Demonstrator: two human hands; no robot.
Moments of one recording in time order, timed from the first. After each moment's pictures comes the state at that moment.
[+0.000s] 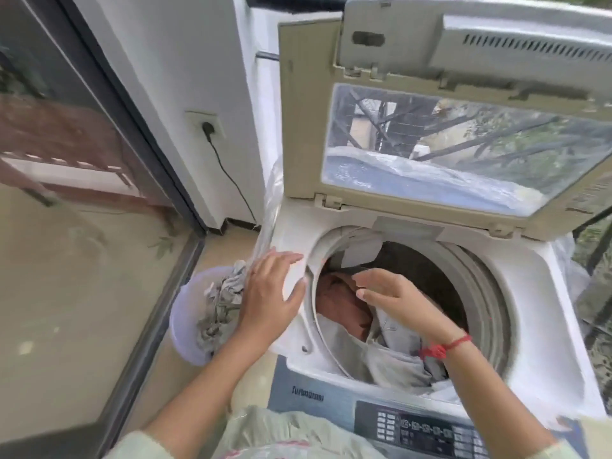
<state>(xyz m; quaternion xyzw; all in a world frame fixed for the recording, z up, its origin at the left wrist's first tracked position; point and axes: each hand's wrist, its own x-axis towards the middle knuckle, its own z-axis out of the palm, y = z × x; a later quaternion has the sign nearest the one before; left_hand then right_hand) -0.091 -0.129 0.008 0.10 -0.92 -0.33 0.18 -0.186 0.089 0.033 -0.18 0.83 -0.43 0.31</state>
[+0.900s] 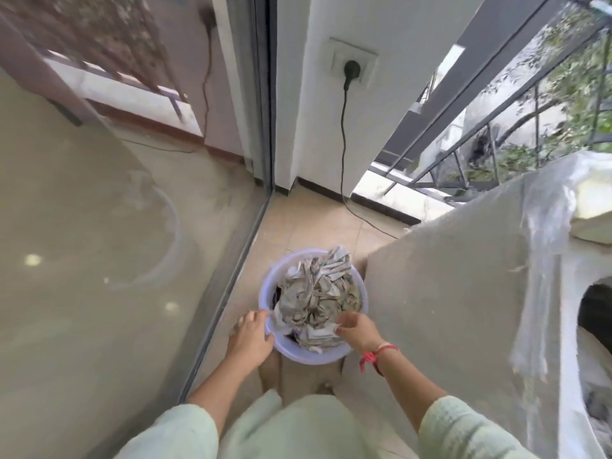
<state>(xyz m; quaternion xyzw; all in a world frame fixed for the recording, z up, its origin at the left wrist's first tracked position) 0.031 -0.498 -0.247 0.29 -0.87 -0.29 -0.27 -0.104 -0.311 -0.190 -0.01 0.85 -0.22 0.48</state>
